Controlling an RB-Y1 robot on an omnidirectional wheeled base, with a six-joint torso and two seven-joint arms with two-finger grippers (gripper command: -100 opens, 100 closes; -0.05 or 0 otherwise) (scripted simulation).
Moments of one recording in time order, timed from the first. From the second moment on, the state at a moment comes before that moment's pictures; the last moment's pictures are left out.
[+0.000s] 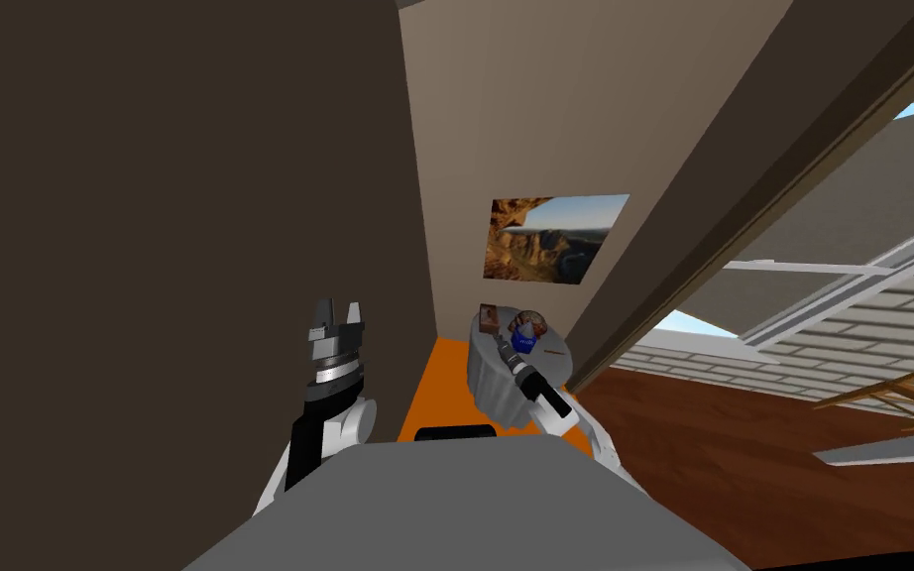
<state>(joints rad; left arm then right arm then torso) 0.47 -0.04 0.01 -2.28 0.06 -0.59 -0.07 0.29 -0.50 0.29 -1.85 -0.17 0.00 0.16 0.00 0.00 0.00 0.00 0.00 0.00</state>
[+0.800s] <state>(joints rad) 0.47 -0.04 0.01 -2.28 0.06 -0.59 -0.07 0.21 -0.62 0.35 -1.67 -0.26 0.13 0.25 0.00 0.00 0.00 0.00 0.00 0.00</state>
